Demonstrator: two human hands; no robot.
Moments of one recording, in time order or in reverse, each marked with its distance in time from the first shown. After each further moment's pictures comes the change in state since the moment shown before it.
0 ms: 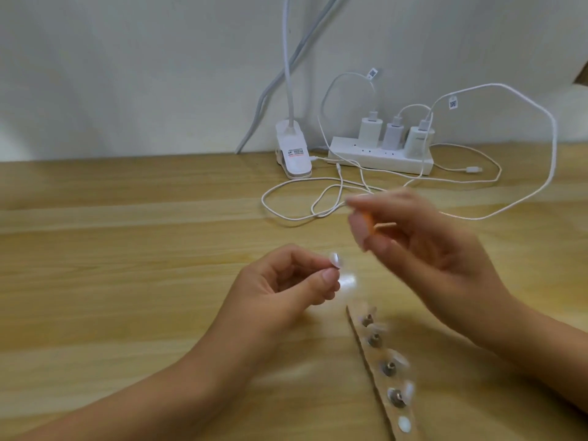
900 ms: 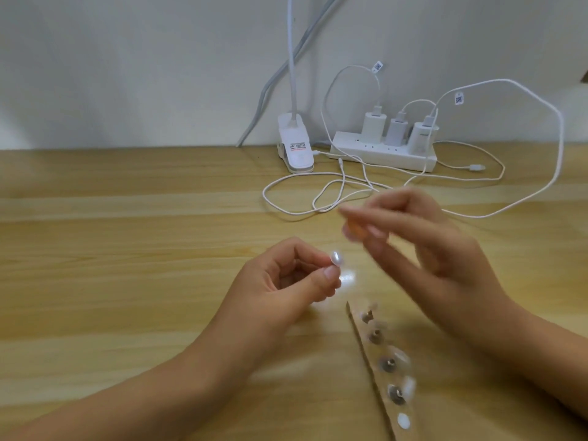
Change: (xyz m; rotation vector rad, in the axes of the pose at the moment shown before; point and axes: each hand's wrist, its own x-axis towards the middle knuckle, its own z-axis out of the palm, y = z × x) left_hand 0.001 -0.001 0.001 -0.010 -0.013 0.025; right_hand -0.001 0.001 0.003 -0.289 -0.011 -0.091
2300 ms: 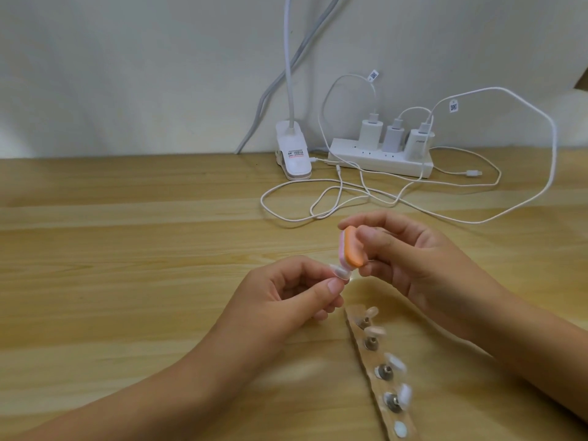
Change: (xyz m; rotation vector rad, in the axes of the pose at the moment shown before) left_hand 0.000 0.001 0.002 0.020 -0.057 -0.083; right_hand 0.011 -0.004 -0.004 0.789 -0.007 0.690
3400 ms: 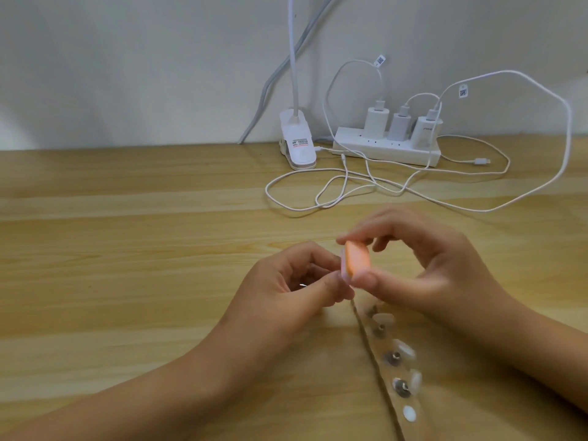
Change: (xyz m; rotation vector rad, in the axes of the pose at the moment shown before) left_hand -0.001 -0.004 -0.002 0.124 -0.018 0.065; right_hand -0.008 0.009 -0.001 -0.719 0.051 -0.477
